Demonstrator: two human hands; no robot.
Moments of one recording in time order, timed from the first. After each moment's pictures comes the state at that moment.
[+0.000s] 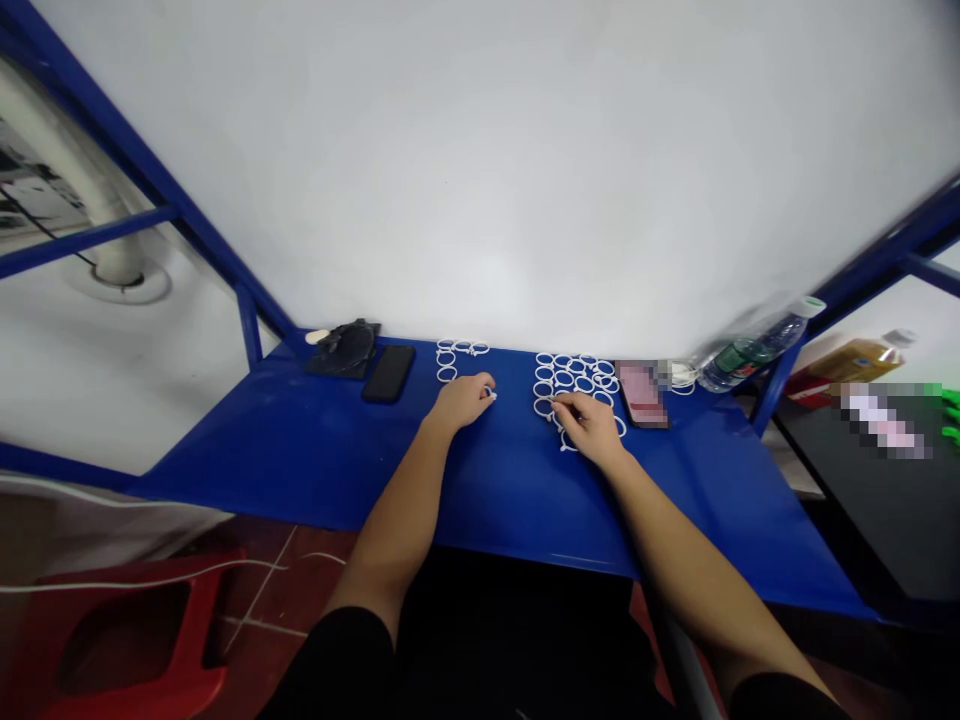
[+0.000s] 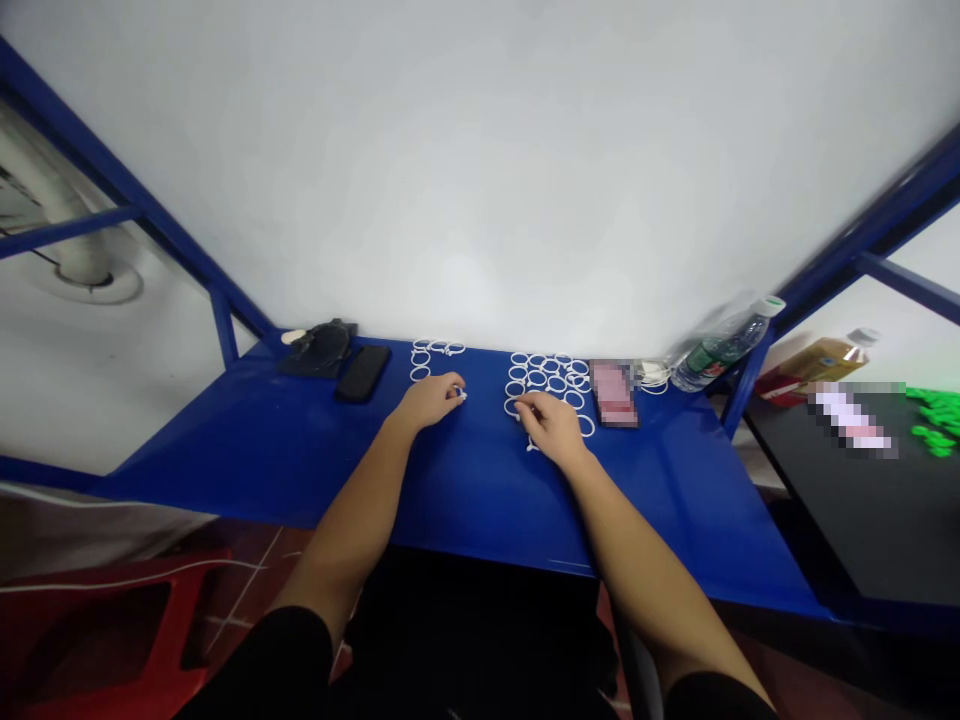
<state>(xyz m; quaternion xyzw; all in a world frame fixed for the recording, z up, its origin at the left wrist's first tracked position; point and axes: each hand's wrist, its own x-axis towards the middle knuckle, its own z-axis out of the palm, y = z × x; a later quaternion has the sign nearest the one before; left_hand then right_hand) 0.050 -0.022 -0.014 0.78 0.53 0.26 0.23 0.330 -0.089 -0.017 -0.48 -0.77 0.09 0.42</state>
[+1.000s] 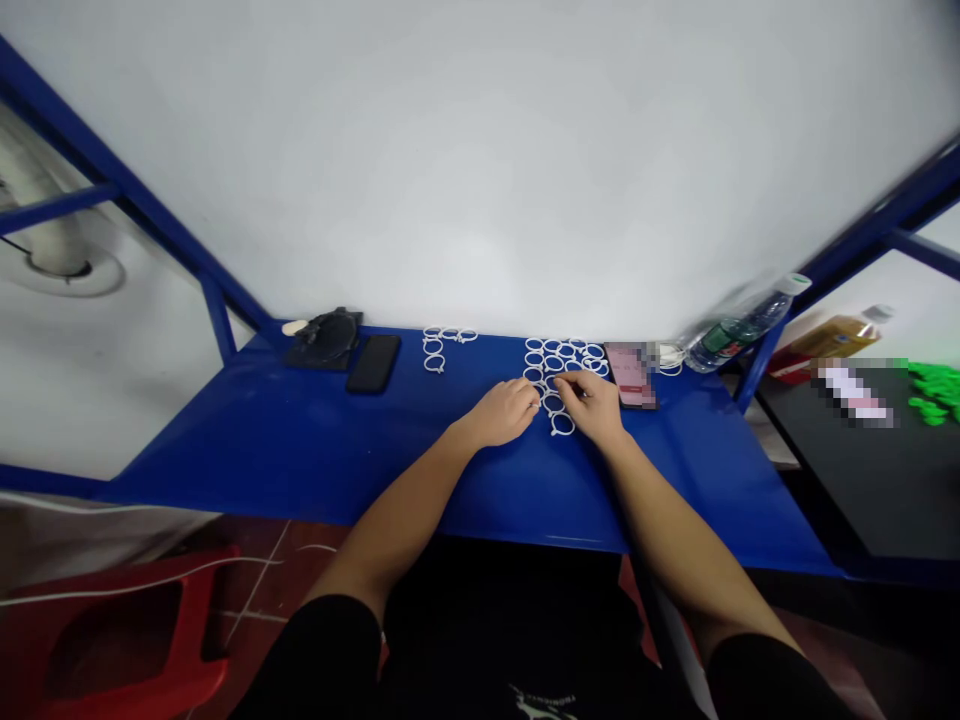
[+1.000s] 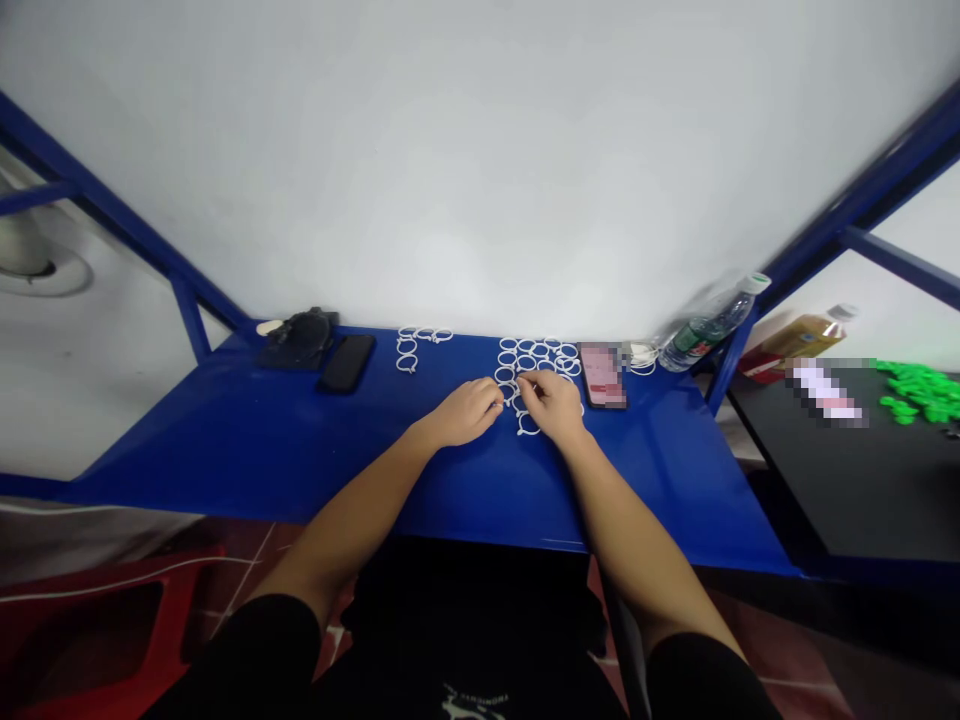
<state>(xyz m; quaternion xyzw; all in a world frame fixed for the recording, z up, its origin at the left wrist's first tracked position) 0.122 -0.067 -0.005 0.91 0.30 0.24 0.14 0.340 -0.086 -0.009 -0.50 -0.73 0.03 0.46</state>
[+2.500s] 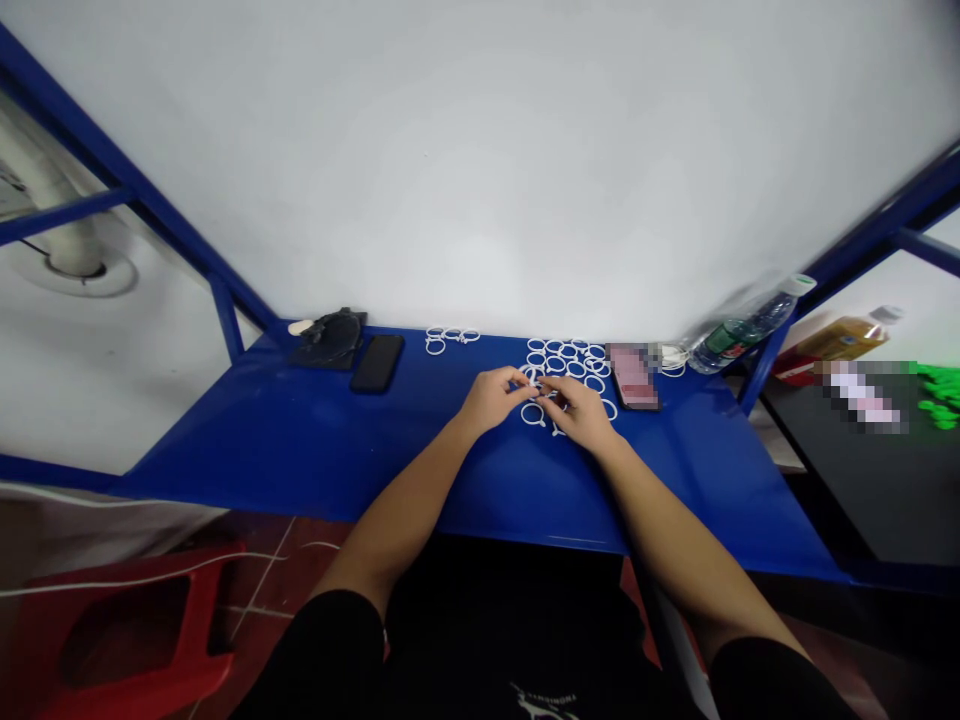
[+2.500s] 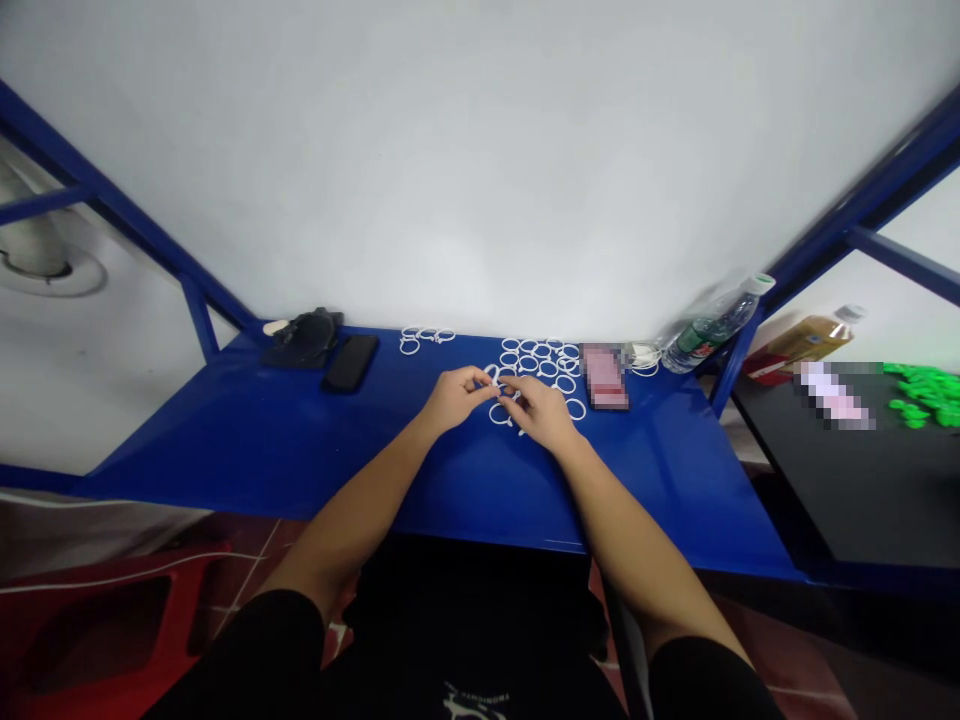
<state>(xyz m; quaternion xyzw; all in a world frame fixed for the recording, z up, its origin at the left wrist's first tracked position) 0.115 -0.052 -0.010 0.75 0.44 0.39 0.31 0.330 -0.090 -0.015 -0.43 -0.81 0.09 0.40</state>
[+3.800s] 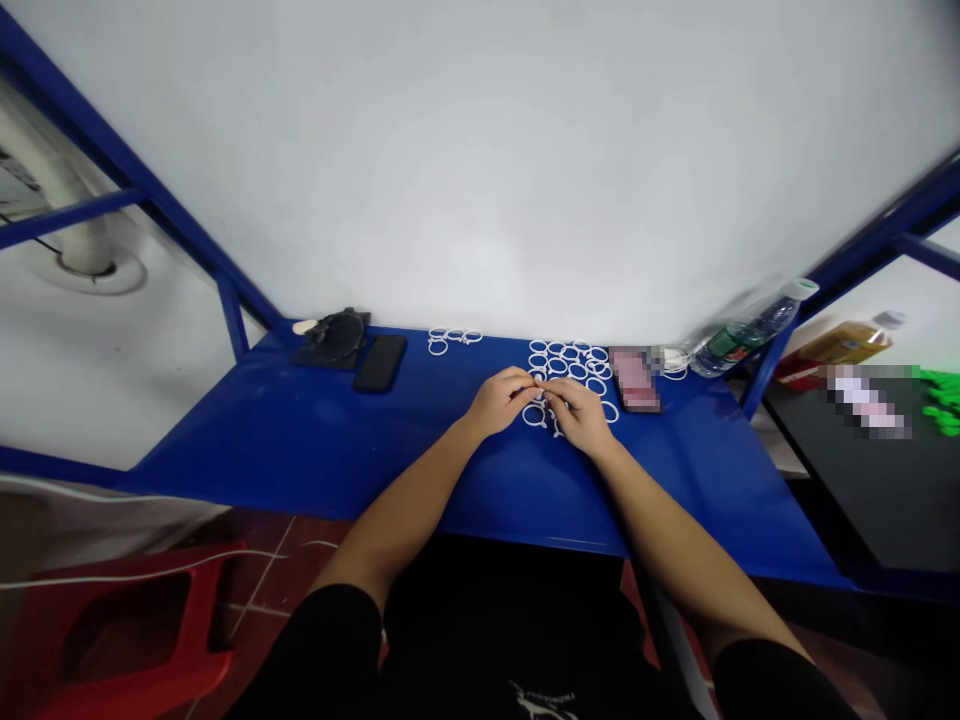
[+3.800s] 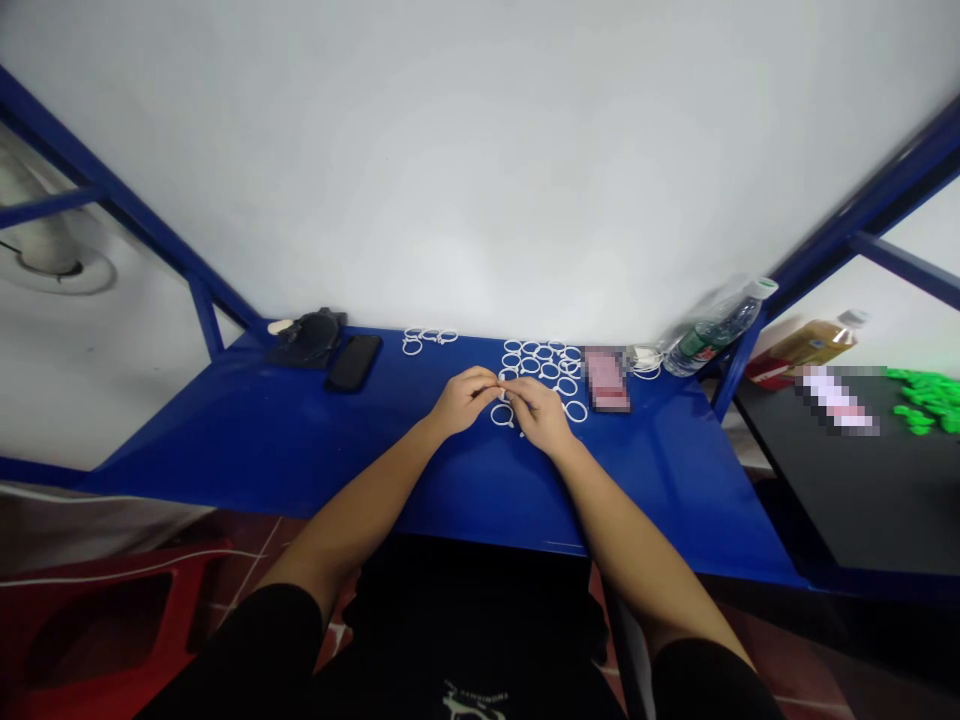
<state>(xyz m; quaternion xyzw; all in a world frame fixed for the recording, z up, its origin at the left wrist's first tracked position) 0.120 -0.056 -0.015 0.80 0.33 0.44 0.25 0.321 -0.093 -0.009 -0.39 -0.78 0.15 0.46</state>
